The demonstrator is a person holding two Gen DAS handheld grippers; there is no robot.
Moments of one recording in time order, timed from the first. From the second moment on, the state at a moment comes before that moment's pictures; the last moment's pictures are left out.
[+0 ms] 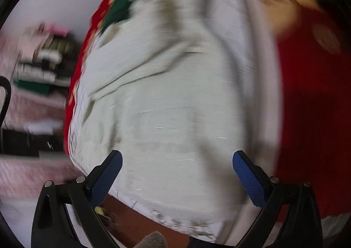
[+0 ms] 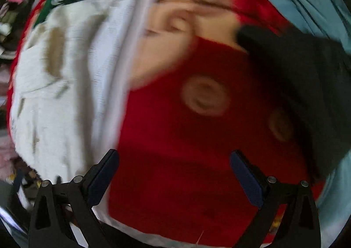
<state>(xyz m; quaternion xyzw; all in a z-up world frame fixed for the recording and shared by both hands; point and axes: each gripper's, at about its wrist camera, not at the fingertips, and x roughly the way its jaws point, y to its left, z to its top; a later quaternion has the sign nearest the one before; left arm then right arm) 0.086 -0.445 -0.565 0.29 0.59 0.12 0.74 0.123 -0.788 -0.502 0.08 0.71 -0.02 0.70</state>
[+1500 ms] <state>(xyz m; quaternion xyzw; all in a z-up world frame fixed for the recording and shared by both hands) 0.116 -0.147 -0.453 -0.01 0.56 0.08 0.82 0.327 -0.446 -0.501 0.28 0.67 0.08 0.69</state>
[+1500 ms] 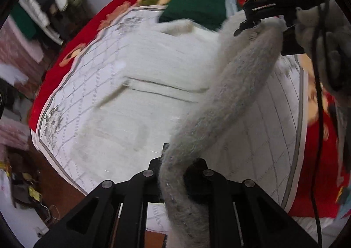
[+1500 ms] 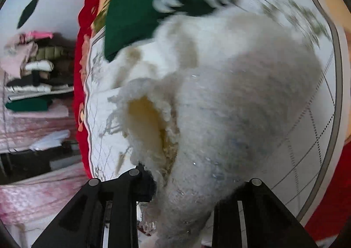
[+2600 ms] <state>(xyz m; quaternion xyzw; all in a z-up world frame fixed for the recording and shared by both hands) 0.151 0.115 -0.609 -0.22 0.63 0.23 0.71 0.461 -0.178 -0.593 0.07 0.68 0.14 0.71</state>
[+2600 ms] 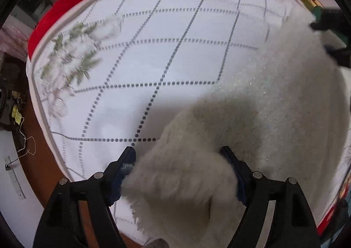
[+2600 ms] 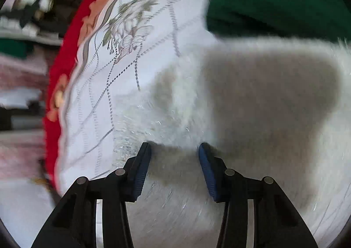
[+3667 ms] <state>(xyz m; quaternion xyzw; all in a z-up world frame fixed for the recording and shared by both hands) 0.152 0.003 -0.515 -0.17 0.58 0.22 0.77 0.233 -0.535 -0.549 0.41 0.59 0.02 0.70</state>
